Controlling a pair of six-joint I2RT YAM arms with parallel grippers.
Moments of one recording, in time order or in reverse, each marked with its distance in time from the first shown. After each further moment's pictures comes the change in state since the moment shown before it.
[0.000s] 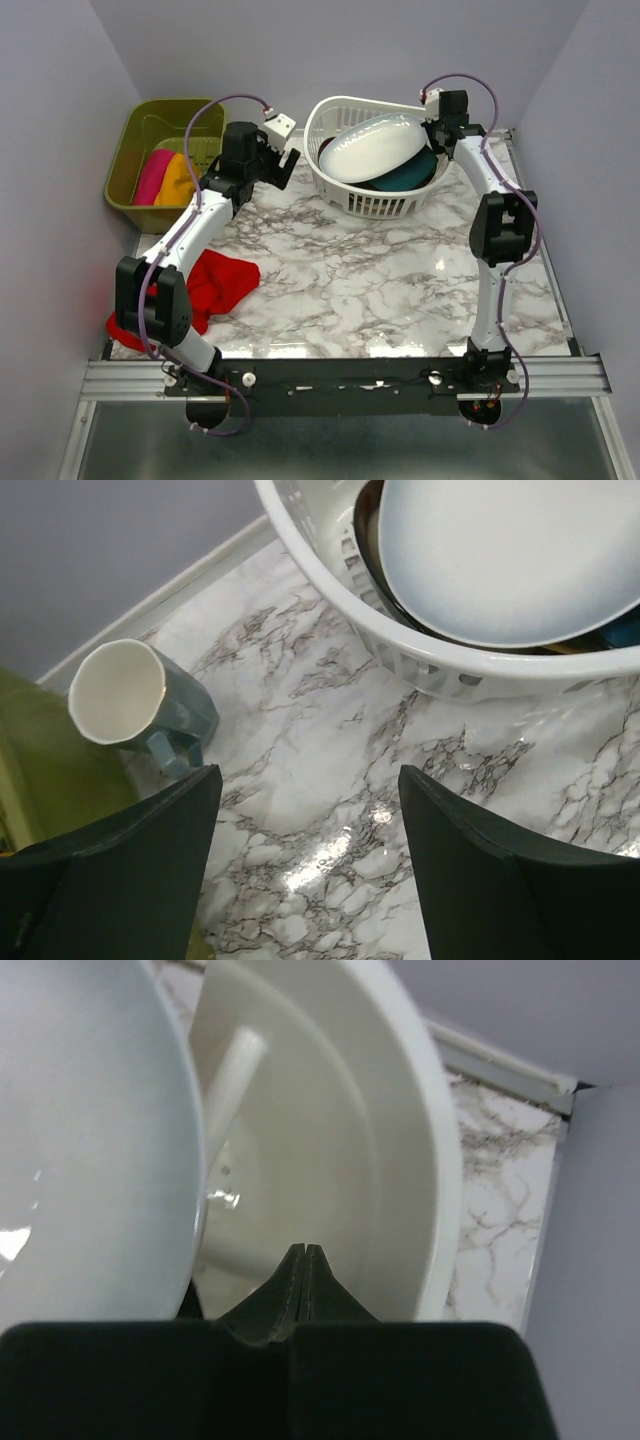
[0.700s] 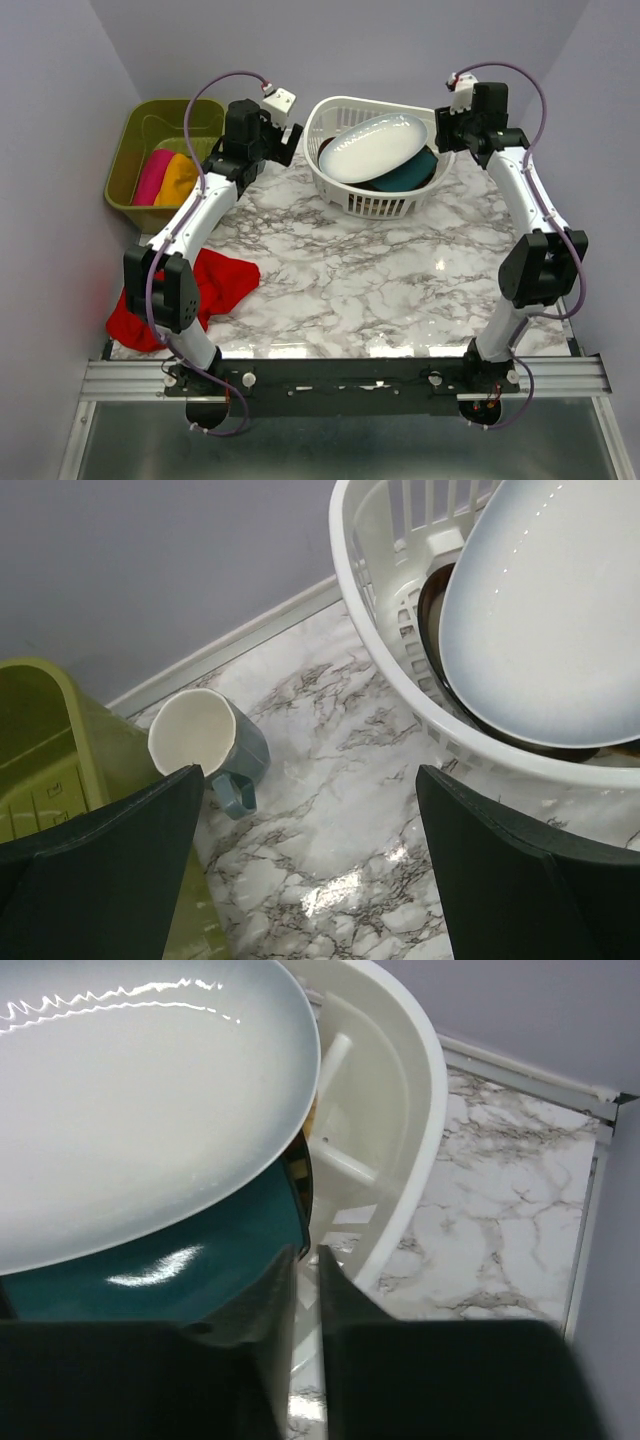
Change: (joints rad) left arm -0.002 0.097 0.184 -0.002 -0.068 -0.042; right arm -0.020 -0.423 -0.270 -0.028 -0.246 0.166
